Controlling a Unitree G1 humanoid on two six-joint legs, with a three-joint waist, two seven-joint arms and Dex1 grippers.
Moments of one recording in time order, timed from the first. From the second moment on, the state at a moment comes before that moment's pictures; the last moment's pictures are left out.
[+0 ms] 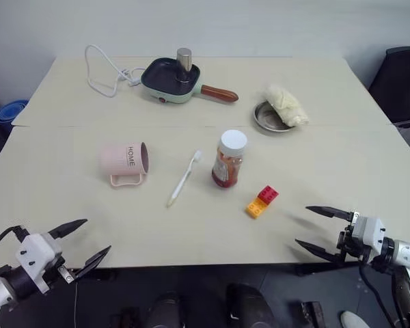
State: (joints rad) left arm 0.50 0.62 0.54 -0.25 -0.39 -0.11 -0.88; right arm 0.05 -0.71 -0.24 0.22 0.45 -0.42 1.32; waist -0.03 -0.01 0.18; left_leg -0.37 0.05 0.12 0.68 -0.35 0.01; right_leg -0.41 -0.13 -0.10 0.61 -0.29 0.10
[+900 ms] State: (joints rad) left arm 0.46 0.64 0.50 -0.31 -0.46 0.01 -0.90; right arm -0.03 -0.66 -0.23 0.26 0.46 -0.42 1.33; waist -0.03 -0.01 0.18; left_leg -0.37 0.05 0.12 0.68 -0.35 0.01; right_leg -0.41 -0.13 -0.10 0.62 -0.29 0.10
